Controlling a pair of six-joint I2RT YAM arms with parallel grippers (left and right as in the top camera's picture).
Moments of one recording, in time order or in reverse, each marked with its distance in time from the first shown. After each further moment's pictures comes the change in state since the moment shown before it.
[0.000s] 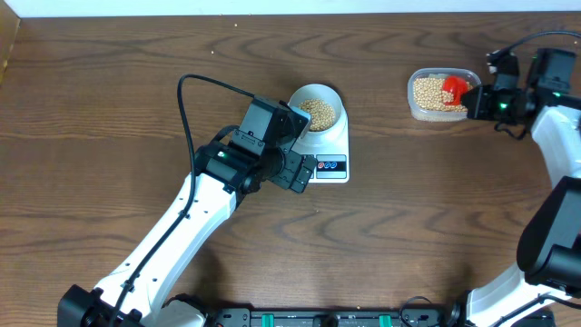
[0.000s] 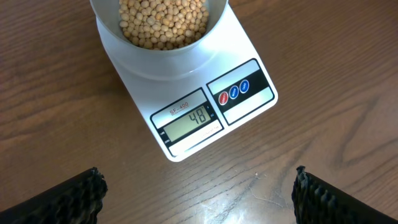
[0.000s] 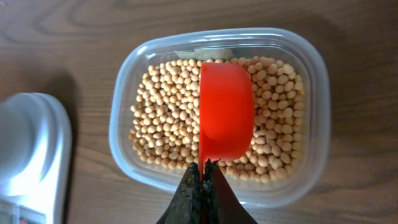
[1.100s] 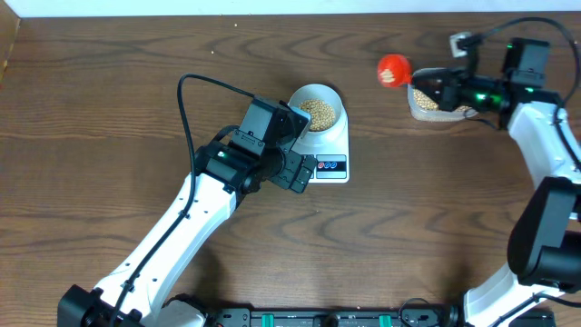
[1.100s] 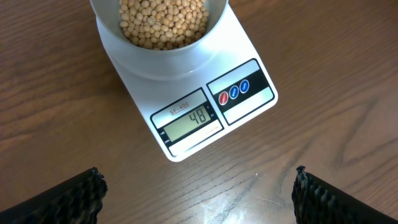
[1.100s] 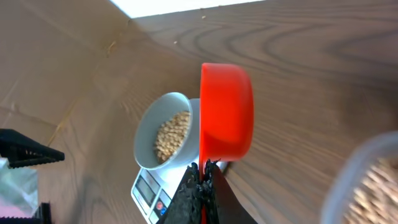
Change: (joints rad) left arm 0.000 0.000 0.000 0.000 0.000 0.000; right arm 0.138 0.000 0.000 0.156 -0.509 0.012
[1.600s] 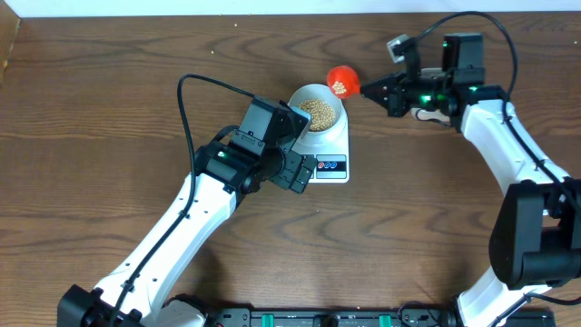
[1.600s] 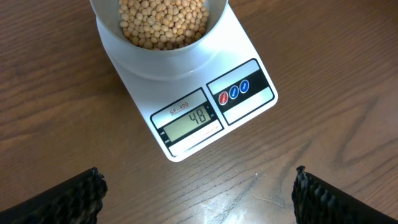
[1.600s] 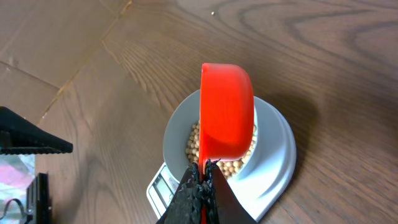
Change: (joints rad) left arm 0.000 0.000 0.000 0.000 0.000 0.000; right arm 0.239 0.000 0.000 0.045 0.105 0.011
